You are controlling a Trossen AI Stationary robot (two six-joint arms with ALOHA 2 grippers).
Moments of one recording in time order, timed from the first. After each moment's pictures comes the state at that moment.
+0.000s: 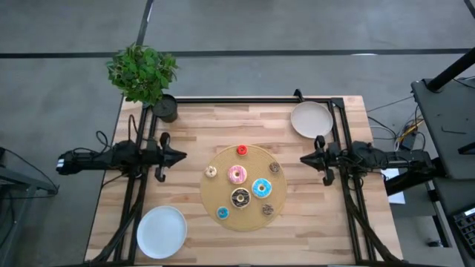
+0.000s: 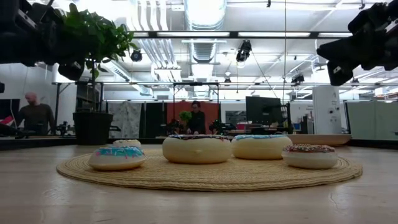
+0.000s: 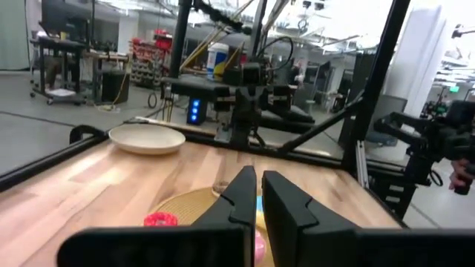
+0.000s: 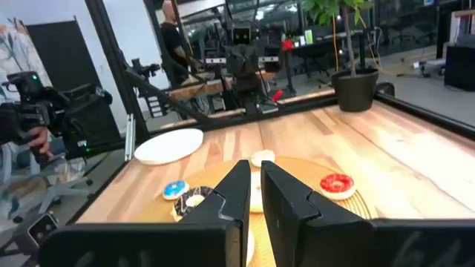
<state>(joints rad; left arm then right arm) 0.00 0.05 0.03 0.07 -0.04 -0.18 0.03 0.02 0.01 0.03 0.00 0.26</state>
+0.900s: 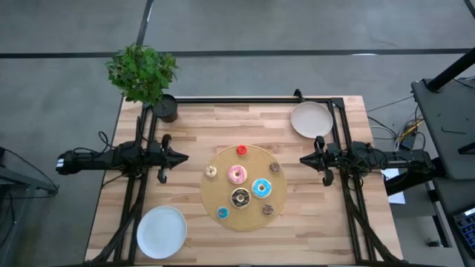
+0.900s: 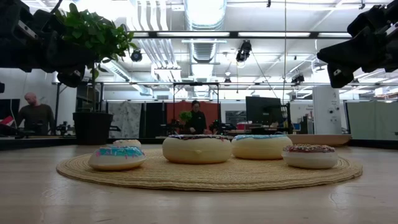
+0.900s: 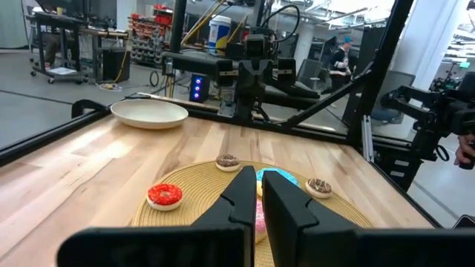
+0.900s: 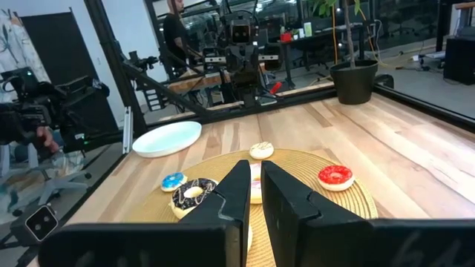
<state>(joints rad) 0.00 0.06 0.02 -0.01 -0.04 -0.18 0.03 0.02 0.01 0.01 0.00 0.26</state>
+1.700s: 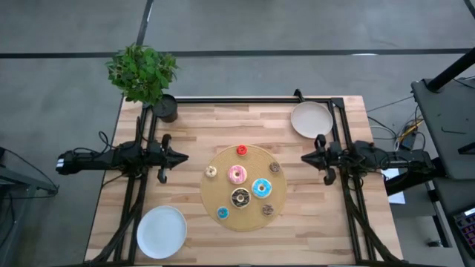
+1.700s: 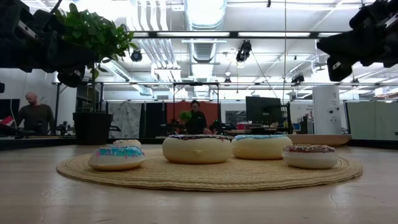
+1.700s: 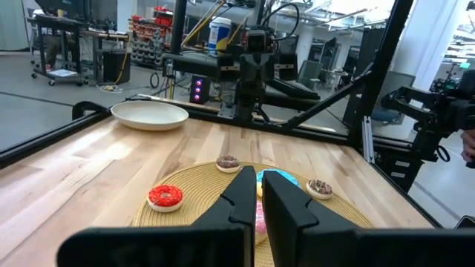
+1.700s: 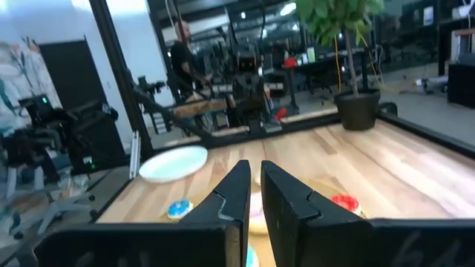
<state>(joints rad) 0.00 0.06 0.01 -0.01 -0.04 -0.18 0.03 0.02 0.01 0.11 0.00 0.25</state>
